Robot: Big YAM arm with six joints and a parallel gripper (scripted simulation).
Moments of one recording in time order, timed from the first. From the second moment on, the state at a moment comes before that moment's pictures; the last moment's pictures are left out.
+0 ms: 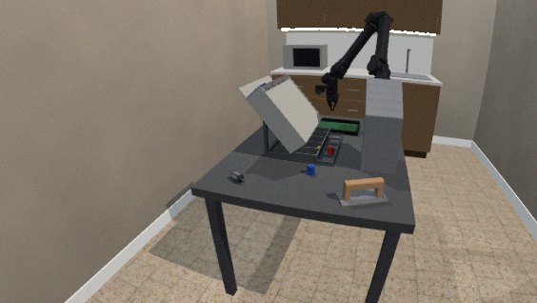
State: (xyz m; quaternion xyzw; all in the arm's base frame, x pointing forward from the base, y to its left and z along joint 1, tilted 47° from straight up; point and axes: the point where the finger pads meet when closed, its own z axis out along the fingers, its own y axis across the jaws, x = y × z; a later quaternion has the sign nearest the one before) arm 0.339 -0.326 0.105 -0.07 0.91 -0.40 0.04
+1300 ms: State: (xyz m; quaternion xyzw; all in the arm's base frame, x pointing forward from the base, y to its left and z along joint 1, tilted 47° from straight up) arm 0.337 -0.305 0.125 -0.07 0.91 -0.40 0.05
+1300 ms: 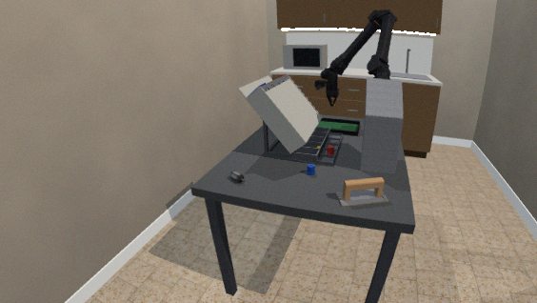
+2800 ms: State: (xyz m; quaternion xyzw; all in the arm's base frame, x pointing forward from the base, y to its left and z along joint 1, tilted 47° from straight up) arm 0.345 -0.190 0.084 -0.08 0.91 -0.40 0.04
